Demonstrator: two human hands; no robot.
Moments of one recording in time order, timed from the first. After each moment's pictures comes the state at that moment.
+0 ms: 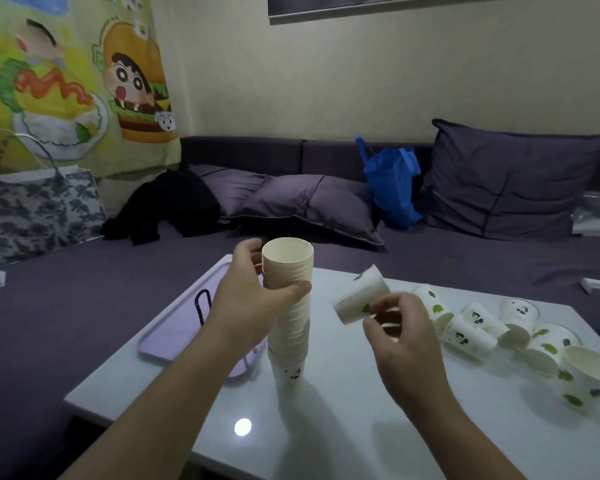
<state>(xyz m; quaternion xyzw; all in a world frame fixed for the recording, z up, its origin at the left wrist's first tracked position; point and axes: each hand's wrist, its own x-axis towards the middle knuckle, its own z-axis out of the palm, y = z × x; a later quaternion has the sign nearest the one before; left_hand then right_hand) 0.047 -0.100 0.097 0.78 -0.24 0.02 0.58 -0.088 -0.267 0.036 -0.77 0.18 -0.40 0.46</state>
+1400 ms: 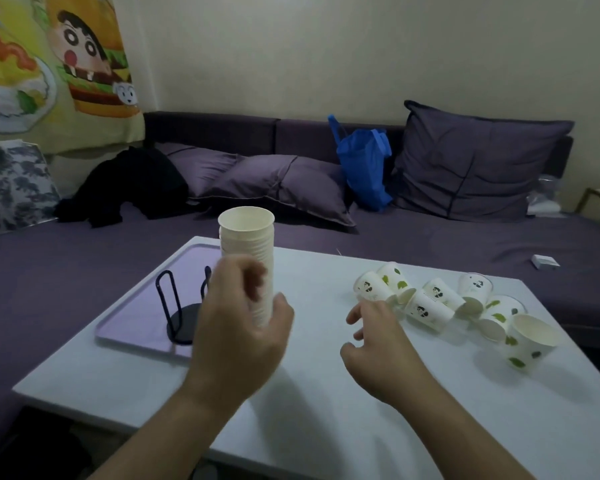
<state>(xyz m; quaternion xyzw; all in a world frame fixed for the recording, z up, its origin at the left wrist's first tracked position) -0.019 -0.109 0.055 0.74 -0.34 0.22 0.53 -0.115 -0.286 0.022 -0.90 0.27 -0.13 0.33</state>
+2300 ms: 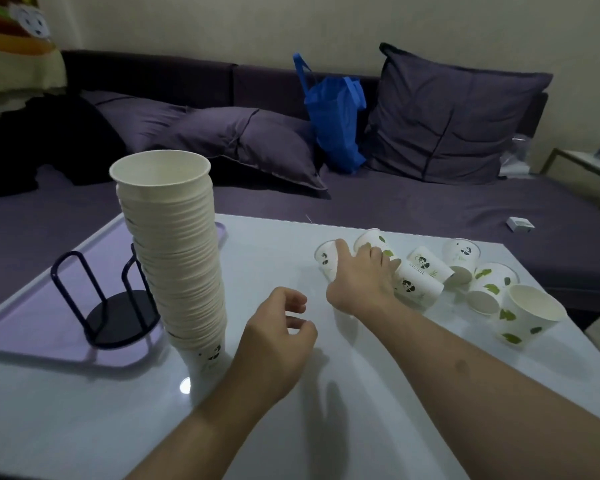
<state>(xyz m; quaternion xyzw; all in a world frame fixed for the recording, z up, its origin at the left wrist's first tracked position) 0.012 -0.213 -0.049 0.78 -0.29 -0.14 0.53 -0.003 -0.397 -0.034 -0.93 0.37 -0.06 0.01</state>
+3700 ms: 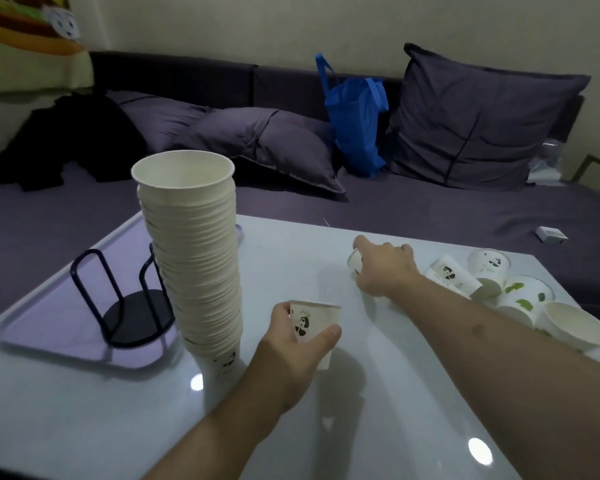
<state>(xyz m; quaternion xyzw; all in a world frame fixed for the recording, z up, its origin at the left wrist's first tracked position) 0.020 -0.214 -0.058 0.70 -0.18 -0.28 0.64 0.030 -0.457 -0.031 -0.94 0.33 0.01 0.02</state>
